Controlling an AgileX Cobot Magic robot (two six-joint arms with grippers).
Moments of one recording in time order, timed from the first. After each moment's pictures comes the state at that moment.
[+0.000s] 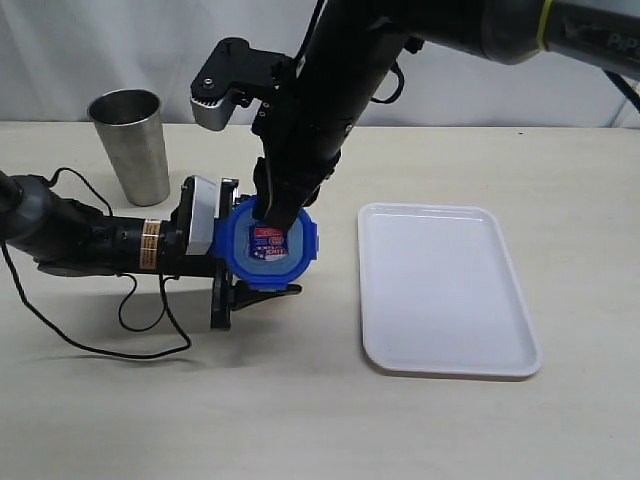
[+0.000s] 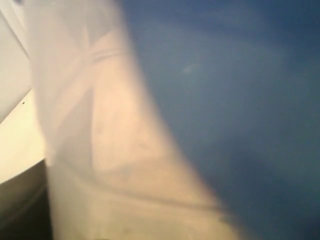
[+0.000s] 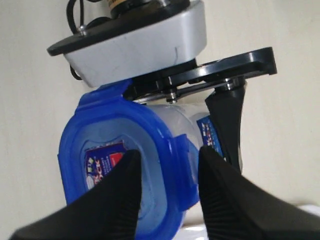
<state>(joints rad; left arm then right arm) -0.22 2.34 -1.11 1.37 -1.26 -0.03 0.63 2.02 -1.79 0.21 1.15 -0.80</state>
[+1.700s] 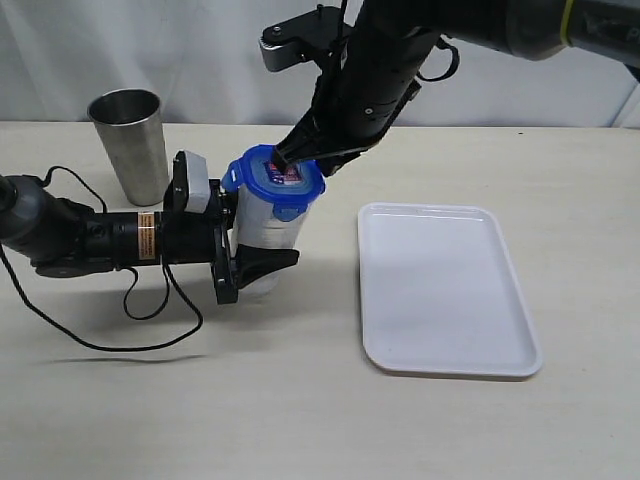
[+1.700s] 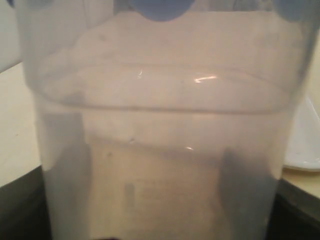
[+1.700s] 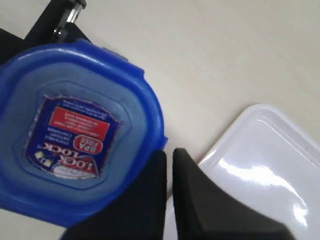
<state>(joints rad) -0.20 2.34 -1.11 1.24 -1.22 -0.36 0.56 1.98 -1.77 -0.02 1.02 -0.11</state>
